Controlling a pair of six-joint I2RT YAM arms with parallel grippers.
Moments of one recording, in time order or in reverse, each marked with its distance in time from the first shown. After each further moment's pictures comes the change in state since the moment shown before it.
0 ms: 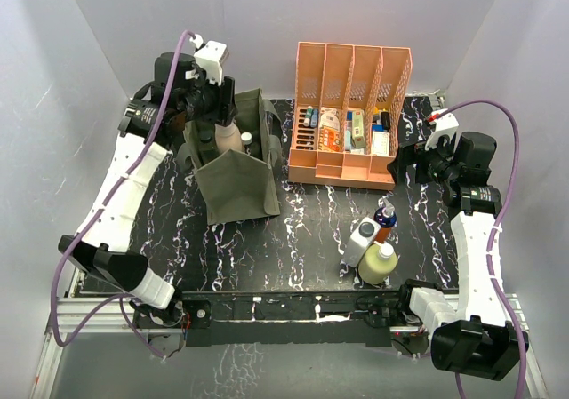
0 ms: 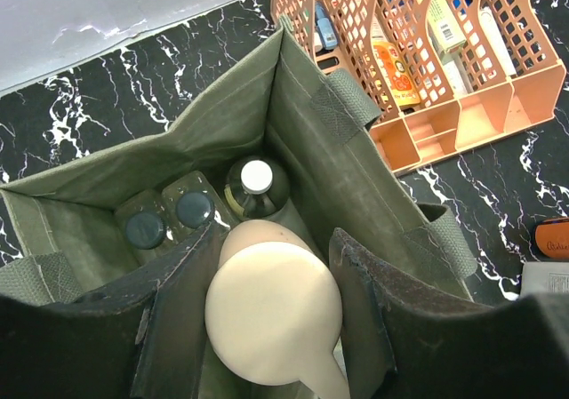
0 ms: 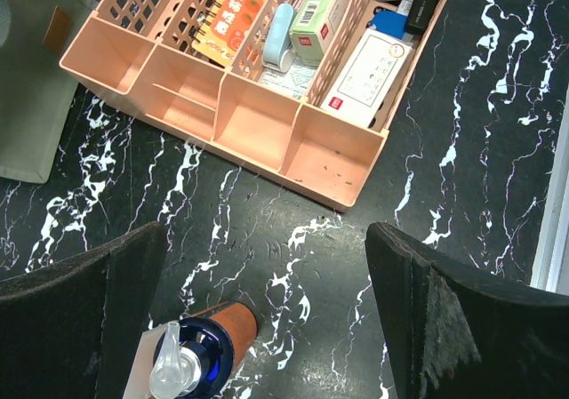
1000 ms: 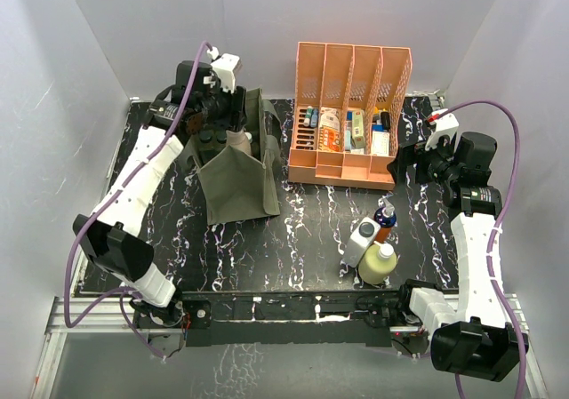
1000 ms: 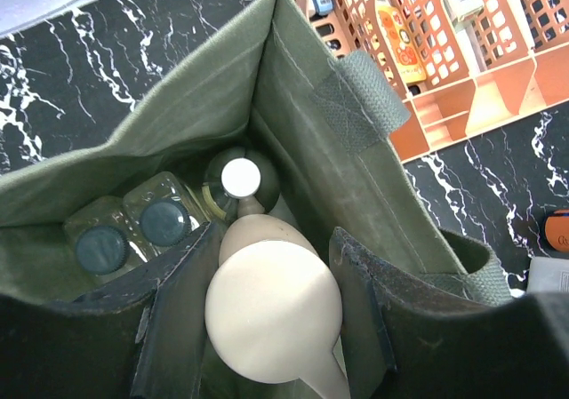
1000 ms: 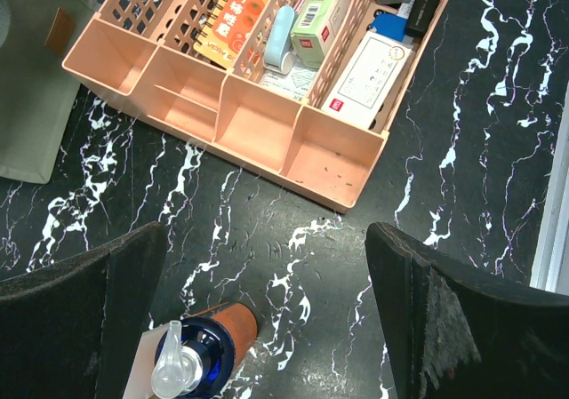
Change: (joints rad) left arm 0.000 0.080 -0.098 0.095 0.037 -0.019; right arm 0.000 -0.006 0.000 0.000 -0.003 0.000
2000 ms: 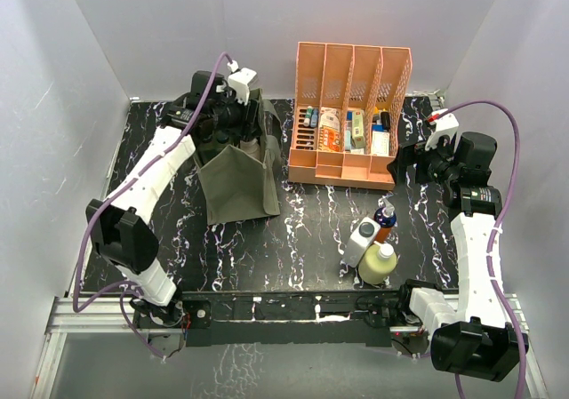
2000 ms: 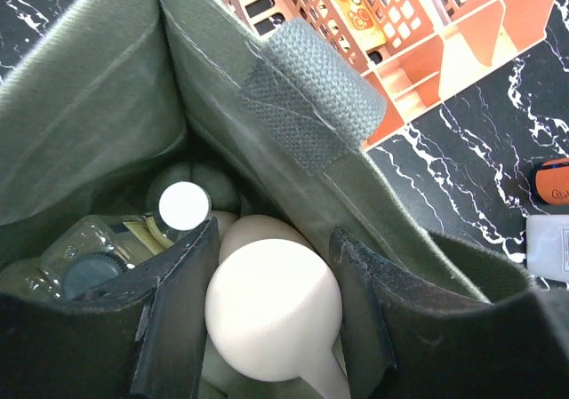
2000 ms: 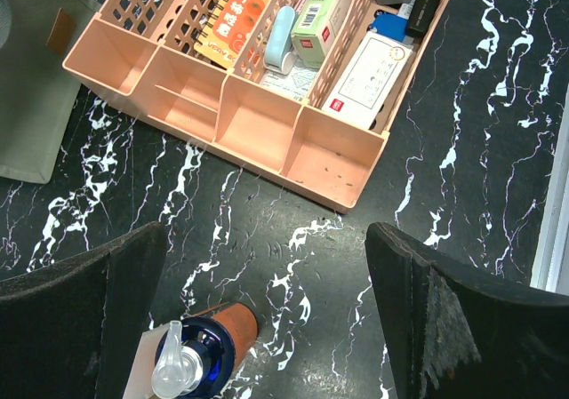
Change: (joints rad) left arm -0.005 0.056 -0.122 0.129 0.166 0.071; right arm 0.000 0.000 0.000 0.000 -0.001 0.000
